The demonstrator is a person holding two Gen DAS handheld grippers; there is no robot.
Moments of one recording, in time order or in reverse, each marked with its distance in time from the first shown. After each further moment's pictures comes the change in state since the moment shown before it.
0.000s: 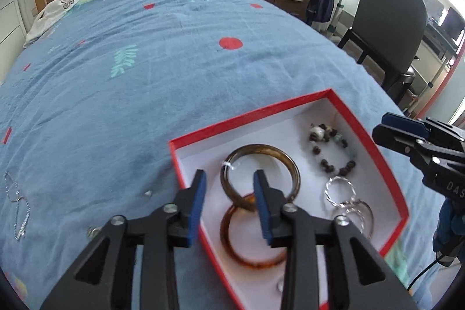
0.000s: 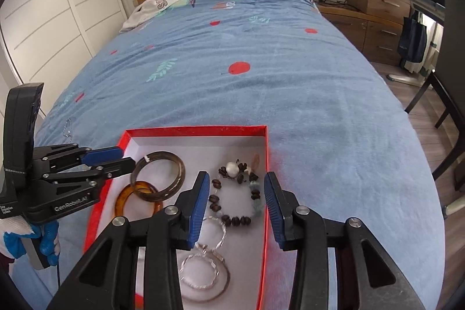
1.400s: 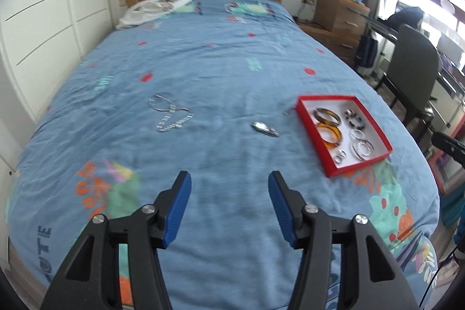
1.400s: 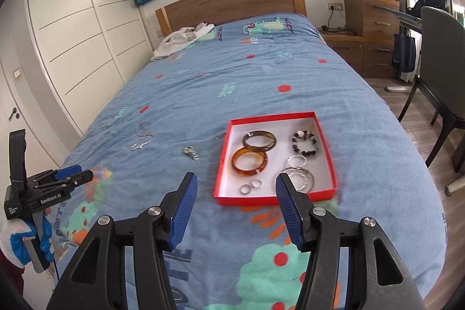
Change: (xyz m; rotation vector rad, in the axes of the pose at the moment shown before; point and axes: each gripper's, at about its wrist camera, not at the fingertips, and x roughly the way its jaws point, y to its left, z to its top) left arm -0.266 0.107 -0.188 -0.218 -0.176 0.227; right arm -0.187 0.124 -0.096 0.024 -0.159 0.064
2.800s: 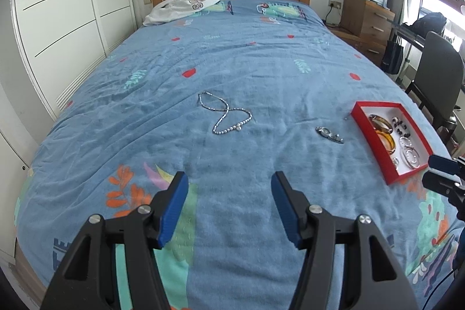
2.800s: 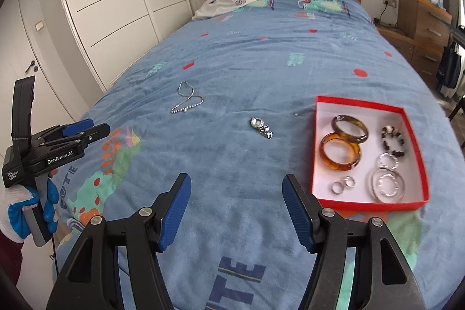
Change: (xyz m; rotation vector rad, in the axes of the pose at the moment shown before) left arm 0.054 0.084 0.001 -0.021 -0.001 0.093; right arm 0.103 0.117 -0.014 -0.152 0.159 0.115
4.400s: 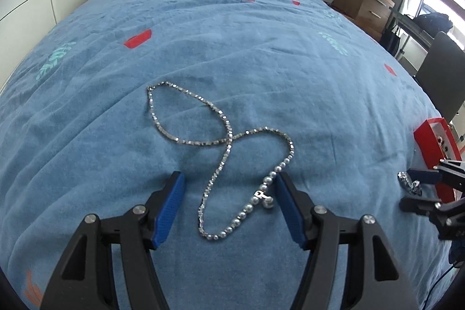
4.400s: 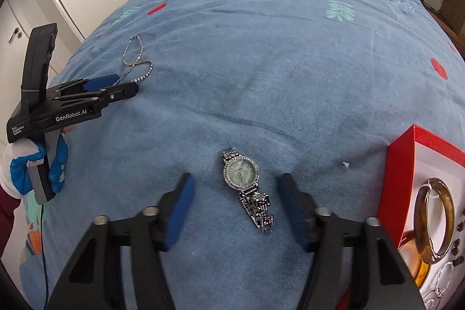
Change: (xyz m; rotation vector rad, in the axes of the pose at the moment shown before) left arm 0.247 0.031 0.066 -0.007 0.135 -0.175; right arm 0.221 -0.042 0.076 -0.102 0.280 0.027
